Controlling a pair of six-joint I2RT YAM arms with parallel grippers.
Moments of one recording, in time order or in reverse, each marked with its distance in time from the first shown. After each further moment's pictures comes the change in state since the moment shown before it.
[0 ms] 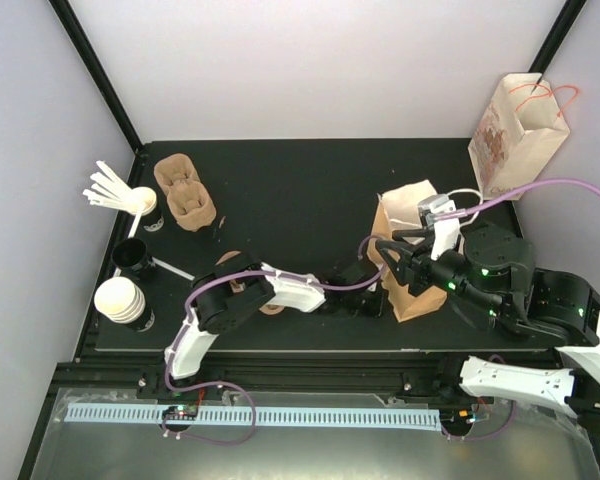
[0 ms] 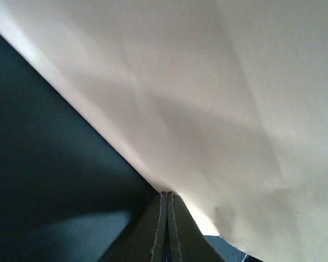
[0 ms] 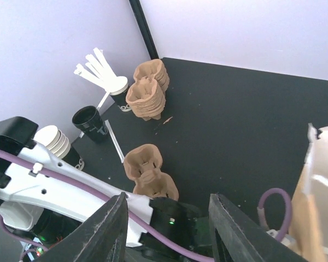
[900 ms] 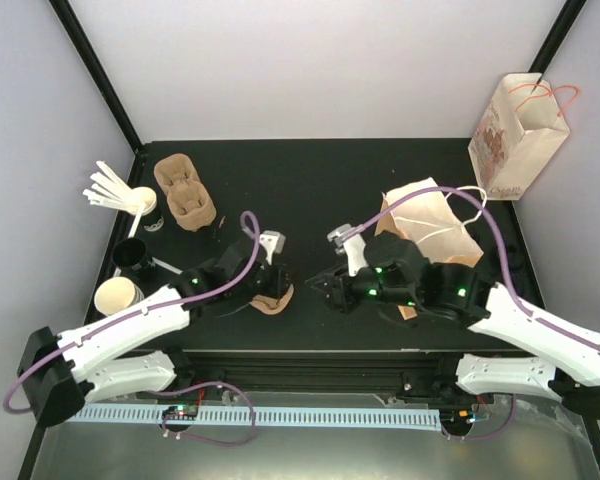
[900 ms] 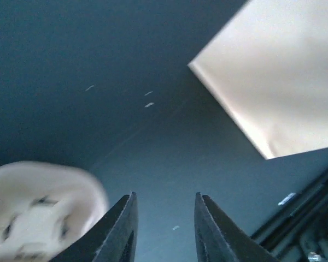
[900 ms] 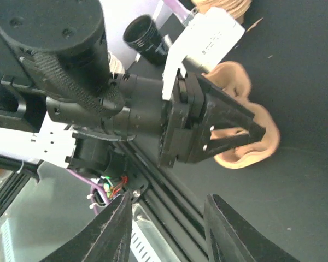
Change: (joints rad) left arm 0.201 -1.014 -0.382 -0.536 -0.273 0.315; right arm 0.026 0.163 -0.235 0.239 -0.336 0.169
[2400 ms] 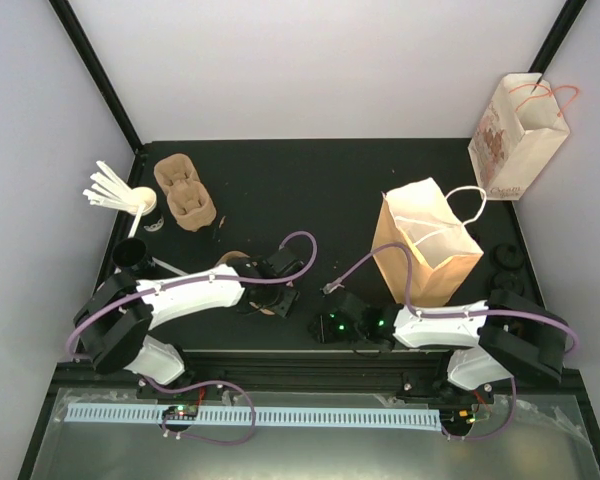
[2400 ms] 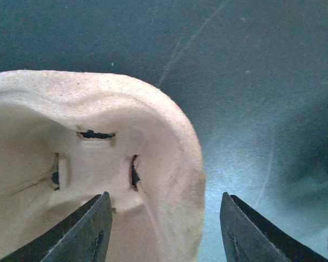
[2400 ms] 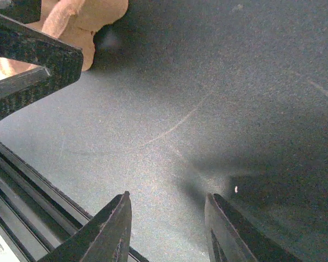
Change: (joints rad) left arm 0.008 0.367 0.048 -0.266 -0.079 0.207; right arm 0.010 0.385 -0.719 0.772 0.020 0.351
